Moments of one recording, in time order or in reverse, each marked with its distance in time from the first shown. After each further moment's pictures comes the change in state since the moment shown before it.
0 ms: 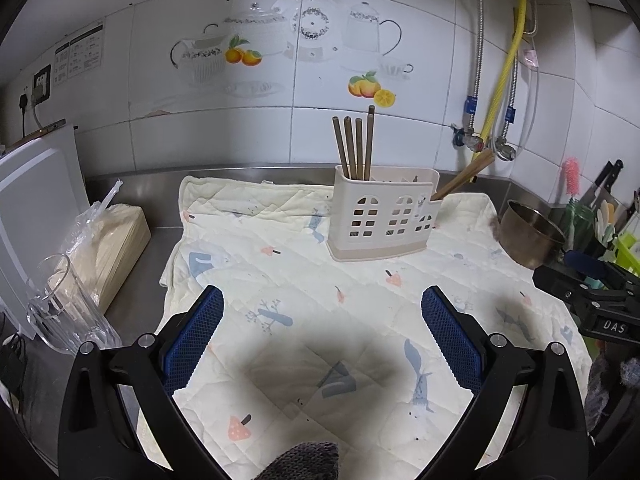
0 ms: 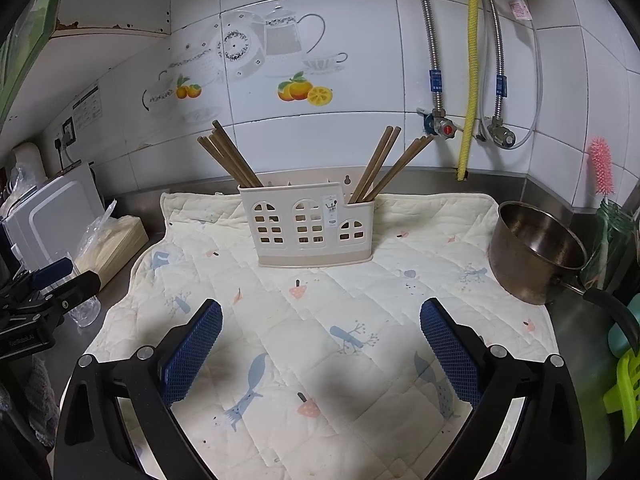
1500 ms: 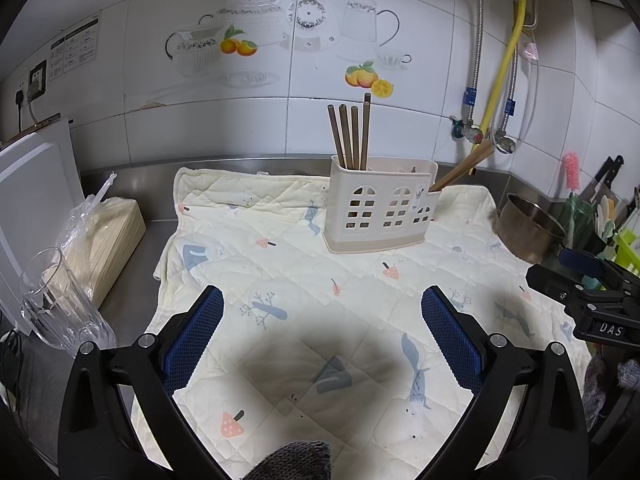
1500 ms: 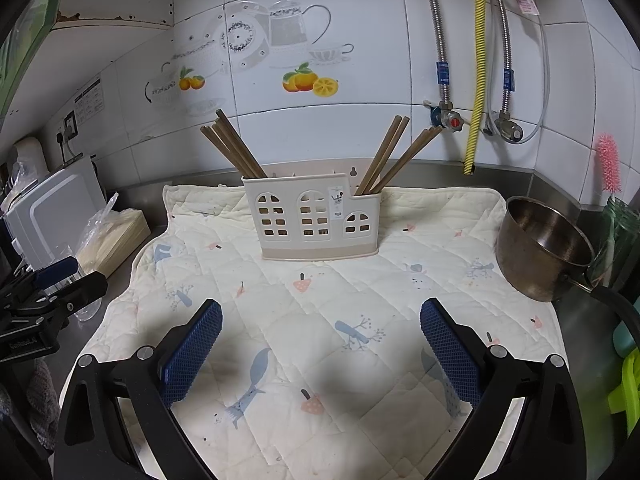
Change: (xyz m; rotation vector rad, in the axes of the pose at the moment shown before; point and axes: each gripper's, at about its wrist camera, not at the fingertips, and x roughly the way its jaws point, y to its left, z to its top) left arm 0.006 -0.003 -0.004 -0.002 0.023 -0.005; right arm 0.008 0.007 -0.005 -0.005 0.018 0.006
